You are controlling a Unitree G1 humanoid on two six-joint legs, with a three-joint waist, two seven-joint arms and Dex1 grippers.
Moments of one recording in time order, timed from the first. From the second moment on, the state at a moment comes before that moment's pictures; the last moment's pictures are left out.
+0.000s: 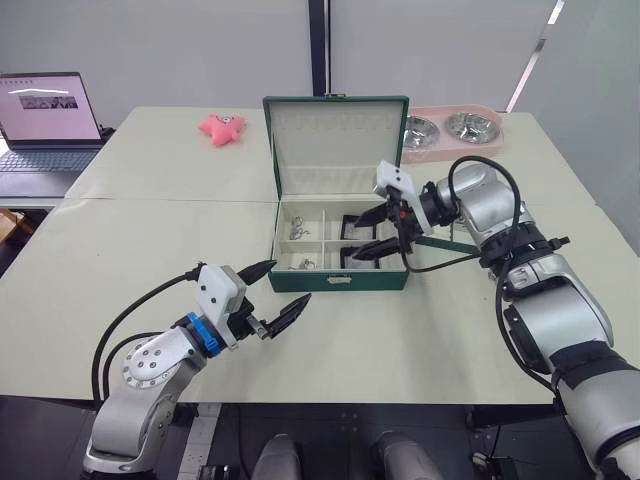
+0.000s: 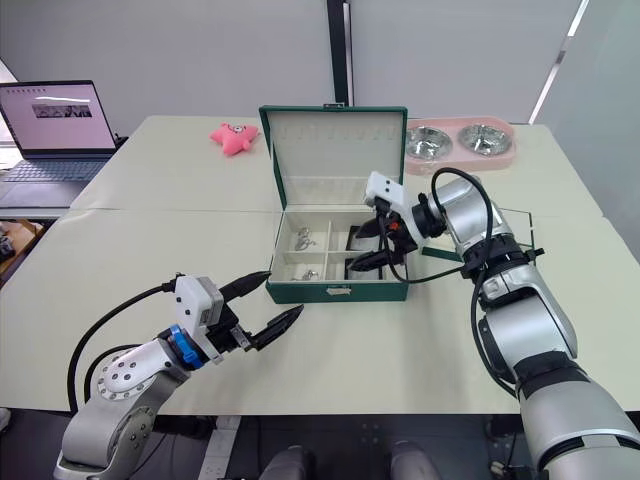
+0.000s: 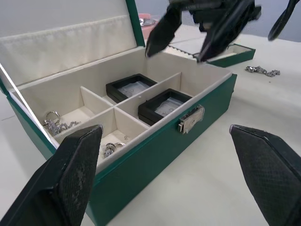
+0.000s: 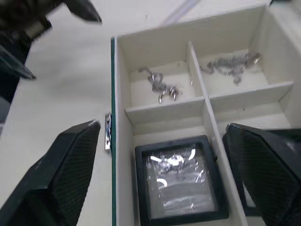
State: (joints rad) left arm 0.02 0.52 0.08 -0.43 -0.43 0.29 -0.68; right arm -1.21 -0.39 0.25 0.73 0.07 0.44 1.45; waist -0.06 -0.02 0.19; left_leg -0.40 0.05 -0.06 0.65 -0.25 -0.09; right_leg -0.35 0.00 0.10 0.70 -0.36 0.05
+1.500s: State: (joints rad) left arm 0.16 0.73 0.52 0.02 -0.48 0.29 -0.79; right arm -0.06 -0.72 -0.48 0.38 0.40 0.22 0.97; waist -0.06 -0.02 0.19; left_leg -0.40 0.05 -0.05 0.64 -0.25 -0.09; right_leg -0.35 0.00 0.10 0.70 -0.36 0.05
